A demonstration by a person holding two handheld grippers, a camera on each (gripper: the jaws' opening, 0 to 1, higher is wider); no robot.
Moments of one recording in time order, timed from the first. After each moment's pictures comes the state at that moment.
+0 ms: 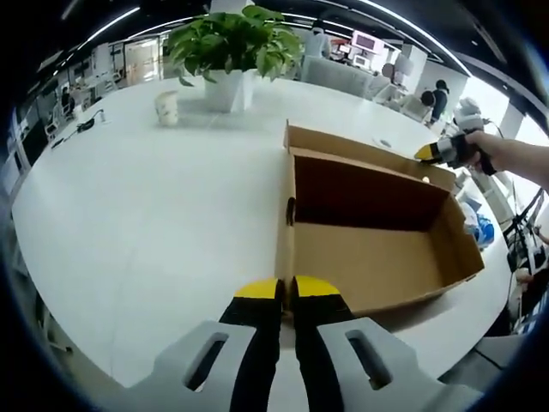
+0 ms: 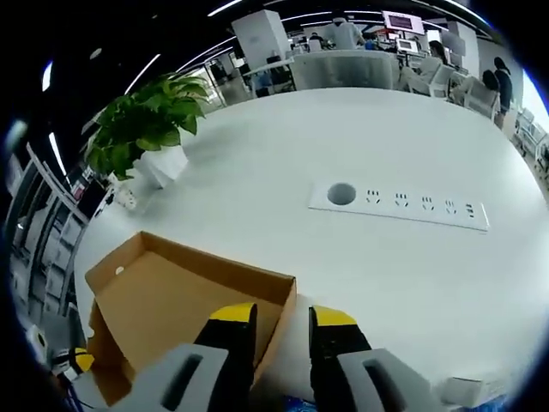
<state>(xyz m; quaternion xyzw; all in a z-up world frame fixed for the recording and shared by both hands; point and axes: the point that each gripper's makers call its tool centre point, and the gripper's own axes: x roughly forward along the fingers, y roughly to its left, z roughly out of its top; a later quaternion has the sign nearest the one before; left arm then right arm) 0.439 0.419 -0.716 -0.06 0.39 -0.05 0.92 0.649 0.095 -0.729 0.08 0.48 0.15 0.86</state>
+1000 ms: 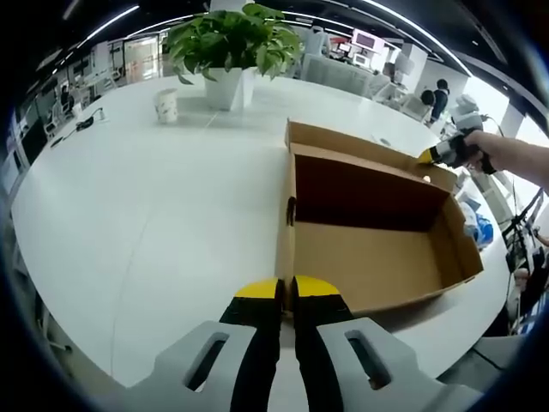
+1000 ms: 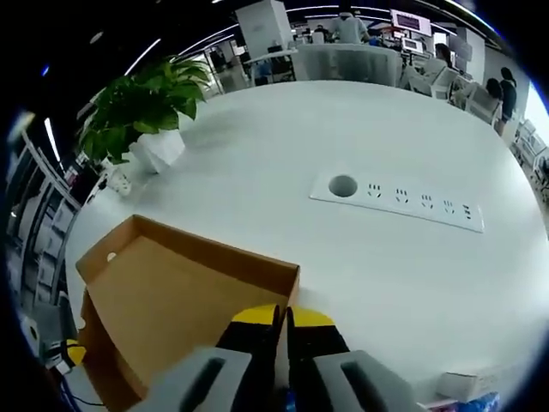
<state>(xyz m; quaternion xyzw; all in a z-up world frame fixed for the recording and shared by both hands) 0.442 0.422 -0.719 -0.07 0.40 -0.05 0.91 0.639 0.096 -0.730 0.05 0.49 0.14 0.86</state>
